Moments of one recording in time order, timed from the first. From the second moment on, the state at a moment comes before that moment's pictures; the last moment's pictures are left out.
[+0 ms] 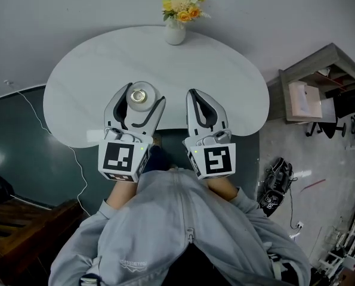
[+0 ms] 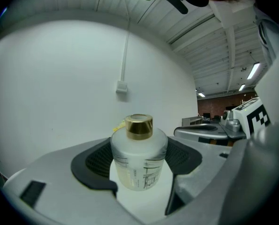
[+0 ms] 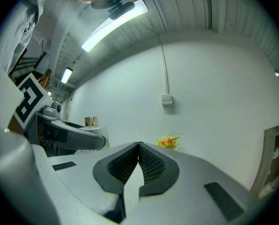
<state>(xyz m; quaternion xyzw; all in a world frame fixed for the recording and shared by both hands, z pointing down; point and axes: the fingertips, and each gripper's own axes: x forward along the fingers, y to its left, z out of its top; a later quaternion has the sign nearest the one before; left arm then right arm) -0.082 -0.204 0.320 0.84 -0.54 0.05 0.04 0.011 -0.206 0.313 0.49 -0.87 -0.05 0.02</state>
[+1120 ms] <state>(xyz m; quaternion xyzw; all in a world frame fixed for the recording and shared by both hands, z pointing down) -0.088 -0.362 0.343 0.88 -0.47 0.06 0.04 -0.008 -0.352 0.329 0.56 -0.83 -0.04 0.03</state>
